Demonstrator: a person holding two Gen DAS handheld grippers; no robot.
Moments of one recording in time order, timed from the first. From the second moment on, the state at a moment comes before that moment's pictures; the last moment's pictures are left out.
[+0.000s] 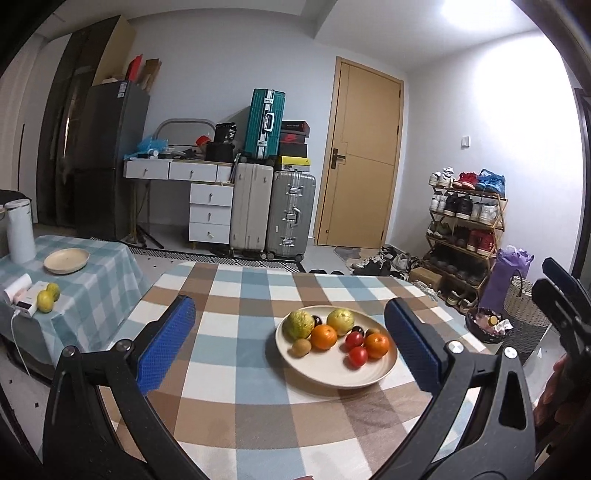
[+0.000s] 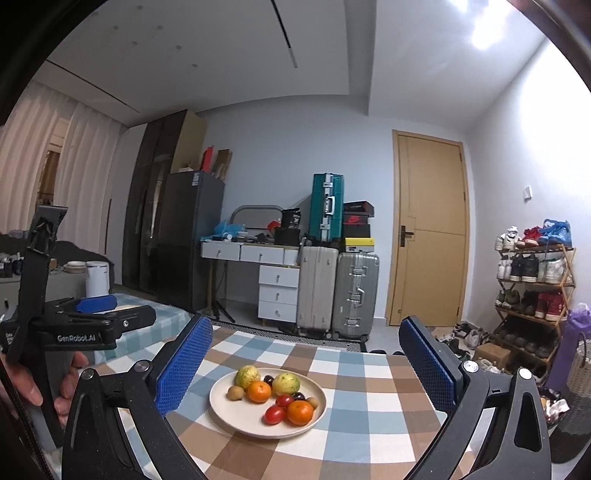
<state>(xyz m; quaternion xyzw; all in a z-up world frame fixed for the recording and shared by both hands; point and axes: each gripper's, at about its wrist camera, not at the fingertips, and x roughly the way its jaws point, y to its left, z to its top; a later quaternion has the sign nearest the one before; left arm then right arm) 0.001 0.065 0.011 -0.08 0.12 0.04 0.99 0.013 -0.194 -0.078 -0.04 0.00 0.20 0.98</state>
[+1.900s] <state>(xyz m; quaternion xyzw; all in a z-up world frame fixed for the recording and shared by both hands) 0.050 0.062 -0.075 -0.01 0.16 0.04 0.99 0.081 -0.189 -0.160 -0.03 0.15 0.21 0.97</state>
